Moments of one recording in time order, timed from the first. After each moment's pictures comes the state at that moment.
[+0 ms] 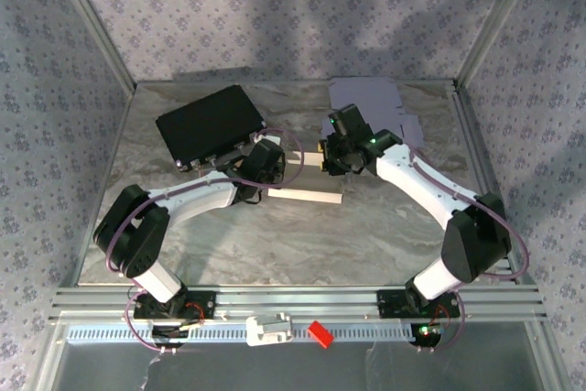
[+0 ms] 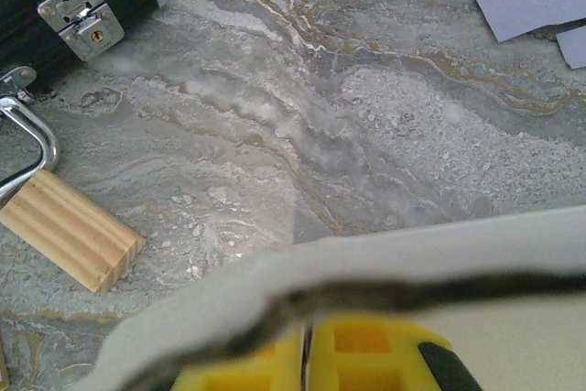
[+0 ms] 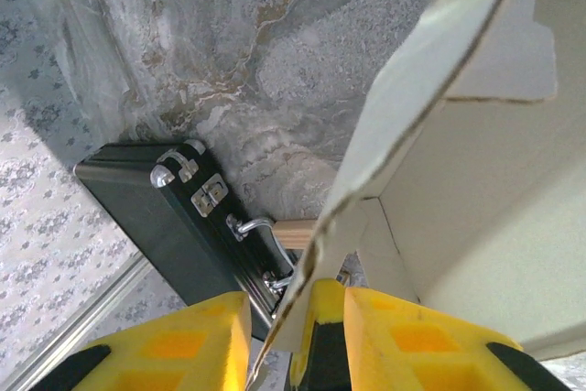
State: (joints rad) left arm -0.75 1.61 0.98 -0.21 -0.28 -0.42; right arm 0.56 1.54 1.27 -0.63 -0.10 1.96
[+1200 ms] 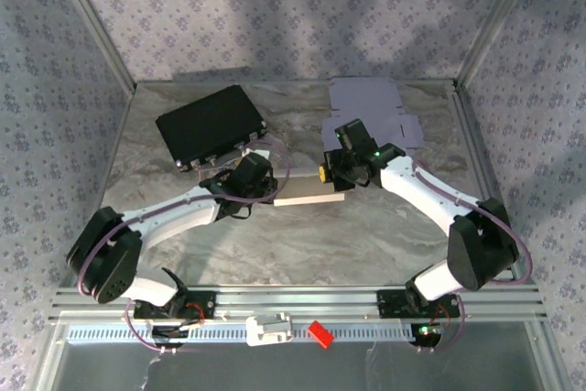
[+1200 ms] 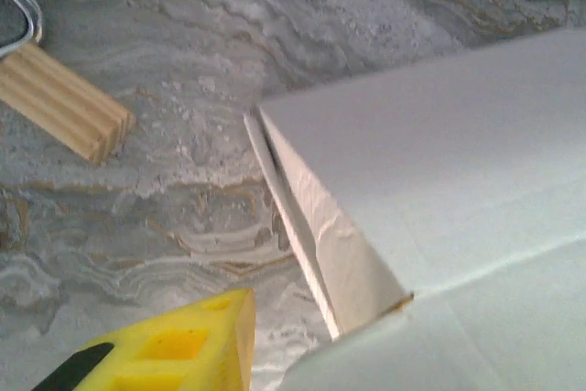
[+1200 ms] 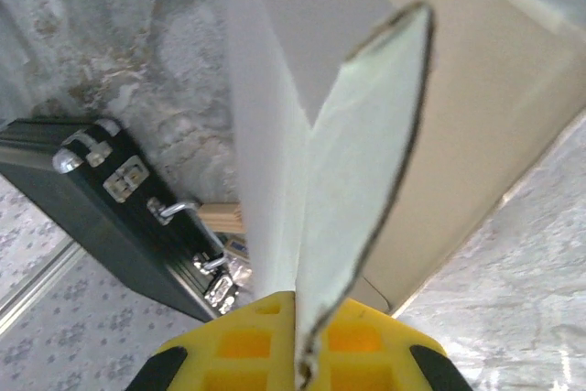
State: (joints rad) left arm -0.77 1.40 0.82 -0.29 -0.18 -0.53; right arm 0.55 1.48 1.09 -0.57 -0.23 1.89
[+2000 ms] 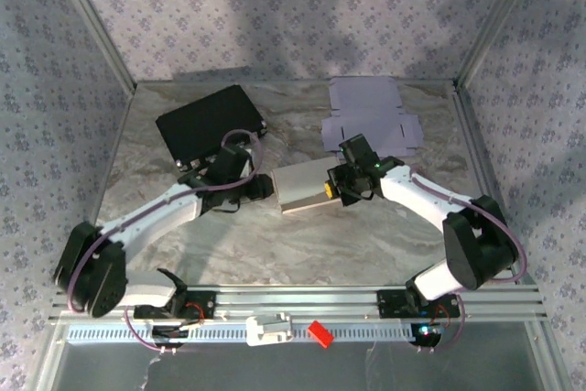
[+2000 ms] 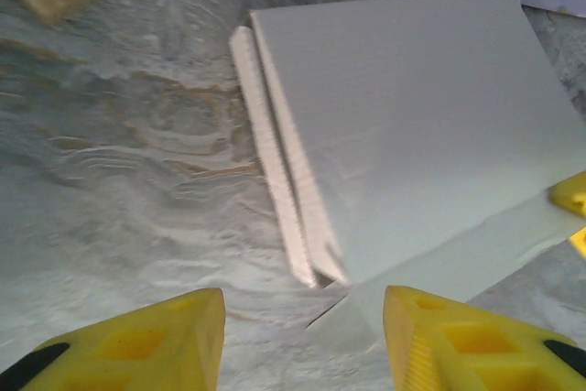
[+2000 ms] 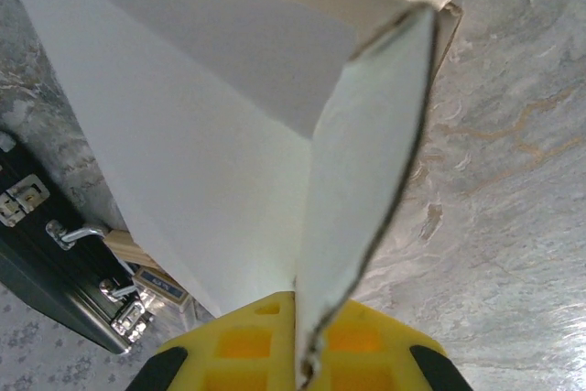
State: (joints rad) left arm -0.63 1.35 0.86 -0.42 0.16 -0.75; right arm 0.53 1.49 0.93 -0.49 -0.26 1.71
